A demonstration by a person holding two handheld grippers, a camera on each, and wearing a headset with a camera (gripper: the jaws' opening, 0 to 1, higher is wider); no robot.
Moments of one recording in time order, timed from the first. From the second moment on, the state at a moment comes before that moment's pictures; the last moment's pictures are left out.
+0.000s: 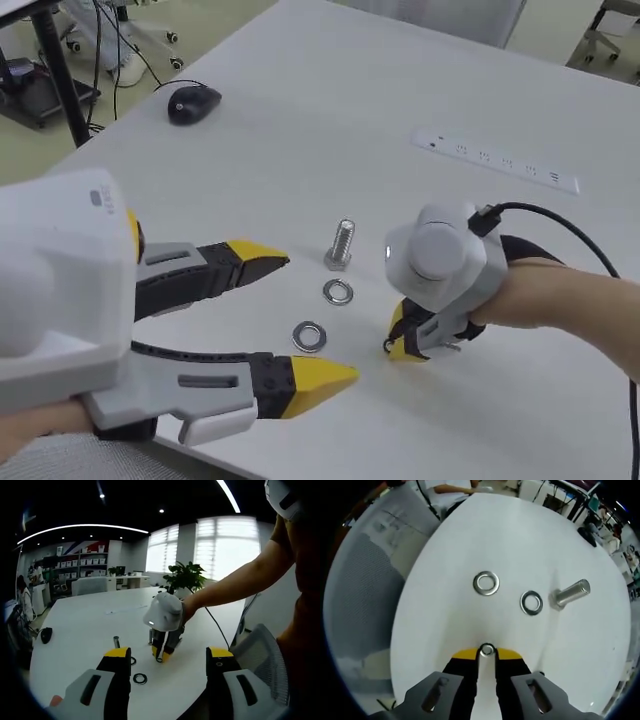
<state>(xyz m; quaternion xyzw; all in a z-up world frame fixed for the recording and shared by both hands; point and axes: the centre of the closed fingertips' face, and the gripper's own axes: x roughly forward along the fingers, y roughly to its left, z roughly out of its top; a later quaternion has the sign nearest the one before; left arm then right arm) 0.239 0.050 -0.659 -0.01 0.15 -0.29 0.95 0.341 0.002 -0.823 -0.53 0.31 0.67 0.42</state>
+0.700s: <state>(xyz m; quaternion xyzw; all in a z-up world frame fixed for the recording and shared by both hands) 0.243 0.042 -0.662 -0.01 0.15 -0.30 0.94 0.397 -0.034 -0.761 -0.54 0.31 0.63 0.47</state>
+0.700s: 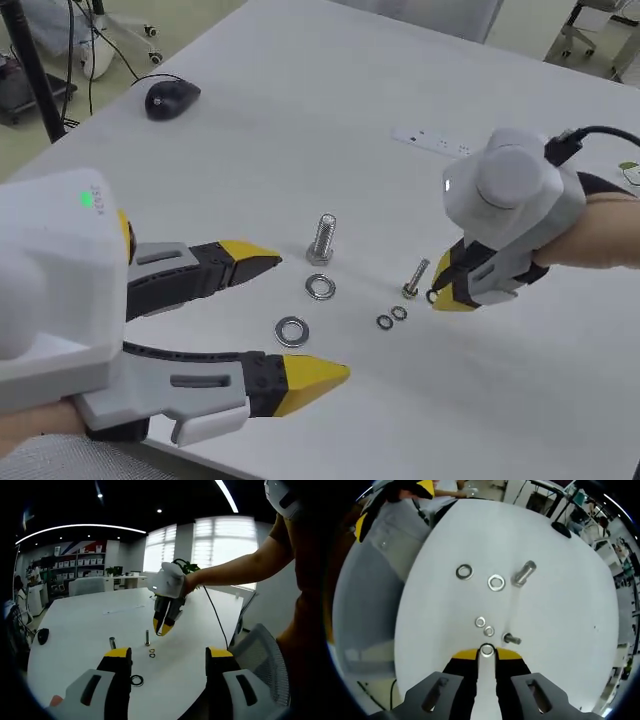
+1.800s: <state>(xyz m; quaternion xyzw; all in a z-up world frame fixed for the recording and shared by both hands) 0.248 0.045 -0.669 -0.02 0.16 -0.30 0.94 0.424 -0.013 -0.770 -0.54 0.32 0.62 0.46</state>
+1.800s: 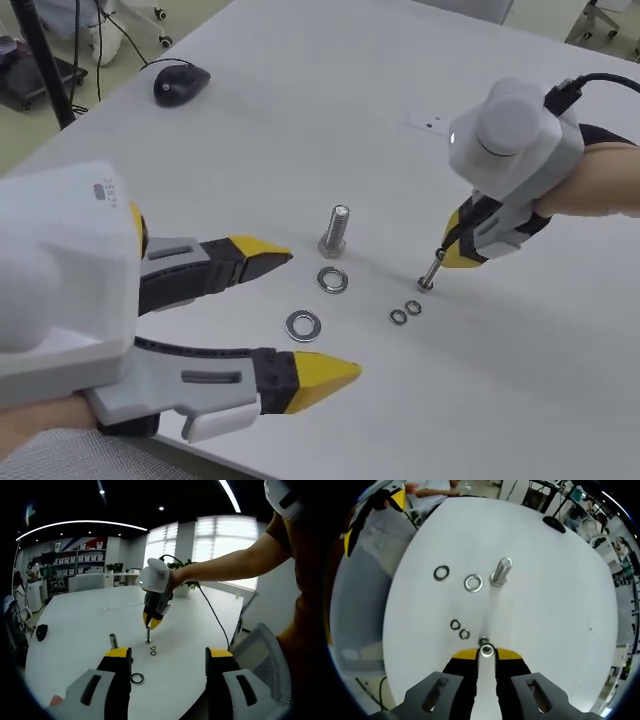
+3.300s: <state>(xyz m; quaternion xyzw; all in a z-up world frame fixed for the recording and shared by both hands) 0.251 0.053 -0.675 -0.02 0.17 -0.29 0.94 0.426 -0.027 -0.796 -0.54 0.34 0.62 0.46</state>
